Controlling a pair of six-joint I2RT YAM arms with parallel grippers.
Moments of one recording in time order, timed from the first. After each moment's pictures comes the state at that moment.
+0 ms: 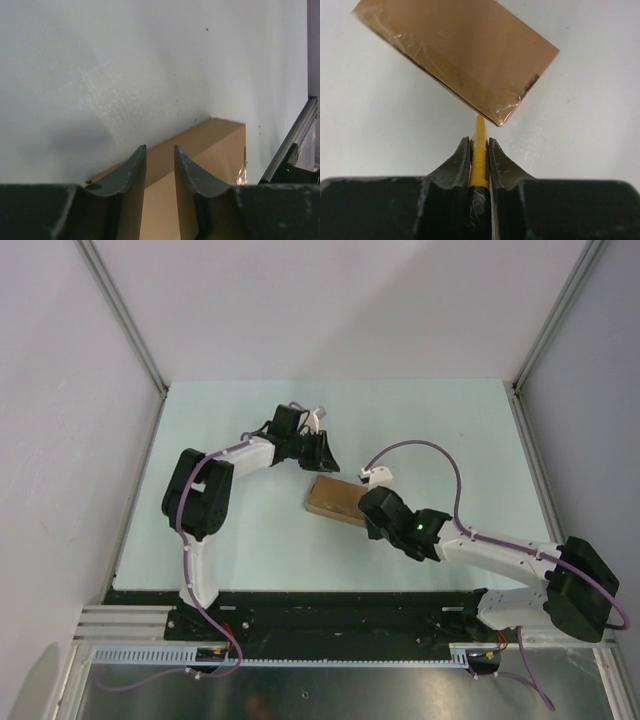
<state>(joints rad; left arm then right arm) -0.42 2.03 1.38 -0.16 0.60 -0.40 0.99 1.26 0.80 -0.34 0.42 0.46</state>
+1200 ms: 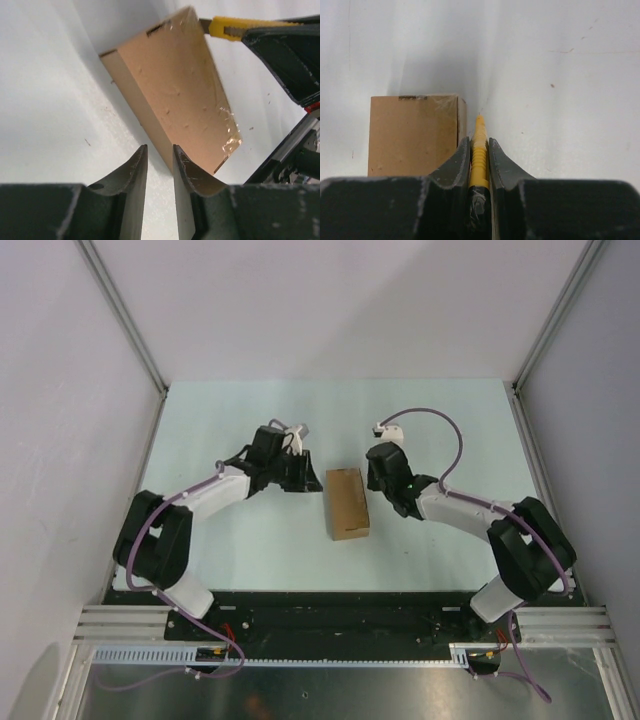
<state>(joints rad) -0.46 1.62 0.98 -0.17 0.45 -0.40 0.67 1.58 0.91 0.05 0.37 0.40</state>
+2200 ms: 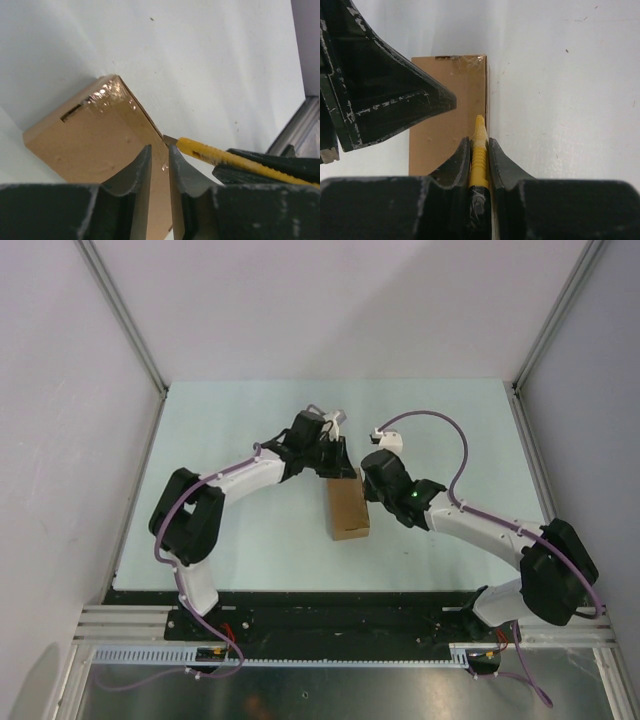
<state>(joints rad) -0.60 1.83 1.29 -0.16 0.42 -0.49 0.79 1.41 0.97 -0.24 0.43 0.53</state>
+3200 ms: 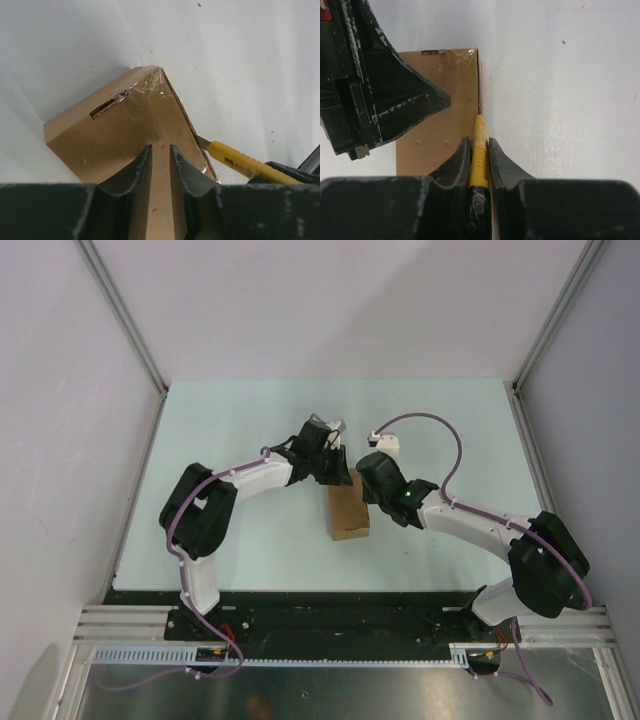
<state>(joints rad) -0.62 1.90 1.27 -0.17 0.28 -0.48 0.80 1.47 0.97 -0.23 0.46 0.54</state>
